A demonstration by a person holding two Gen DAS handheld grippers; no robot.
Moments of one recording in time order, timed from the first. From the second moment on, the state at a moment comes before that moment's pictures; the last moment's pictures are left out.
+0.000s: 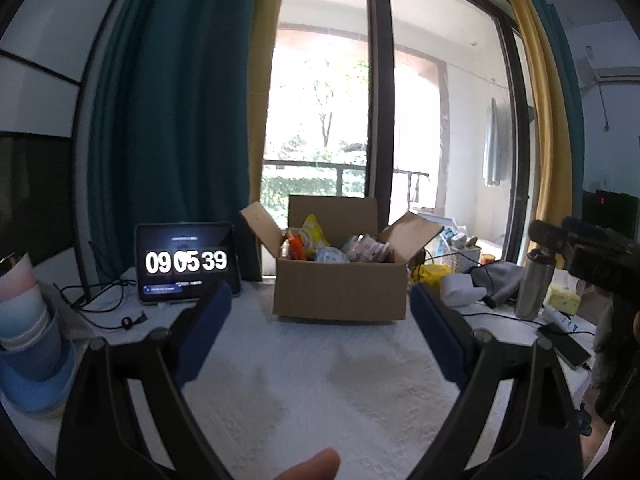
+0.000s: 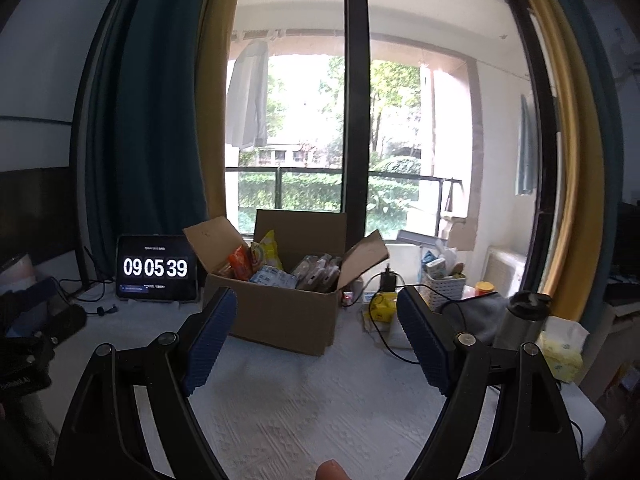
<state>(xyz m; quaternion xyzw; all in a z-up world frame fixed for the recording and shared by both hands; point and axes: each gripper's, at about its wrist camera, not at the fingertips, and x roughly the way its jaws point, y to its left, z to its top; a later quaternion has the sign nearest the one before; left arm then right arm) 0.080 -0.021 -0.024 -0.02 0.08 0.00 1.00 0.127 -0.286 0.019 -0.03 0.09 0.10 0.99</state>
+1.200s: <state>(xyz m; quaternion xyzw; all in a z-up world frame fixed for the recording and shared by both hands) 0.024 -0.003 -0.042 -0.02 0.05 0.06 1.00 0.059 -0.284 -0.033 -0.02 0.10 0.10 0.99</state>
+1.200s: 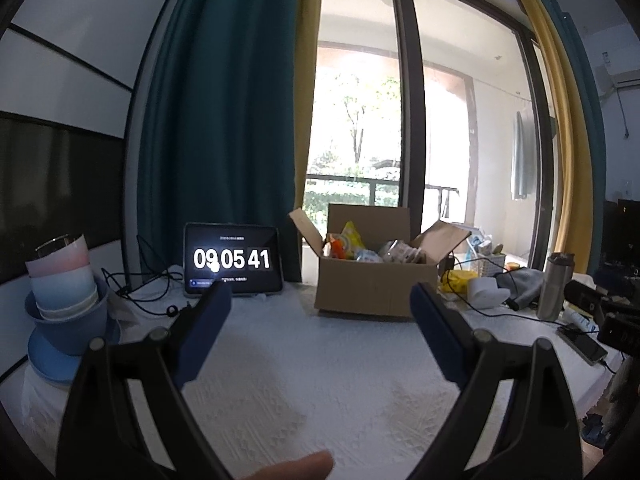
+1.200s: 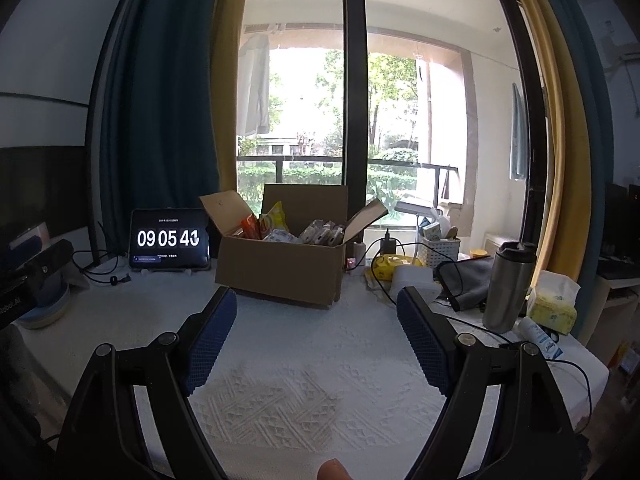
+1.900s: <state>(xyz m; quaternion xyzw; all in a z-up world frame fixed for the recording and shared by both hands) 0.027 -0.001 -0.046 -0.02 0.06 0.06 1.00 0.064 -0.281 -0.032 -0.01 0.10 0.10 0.99</state>
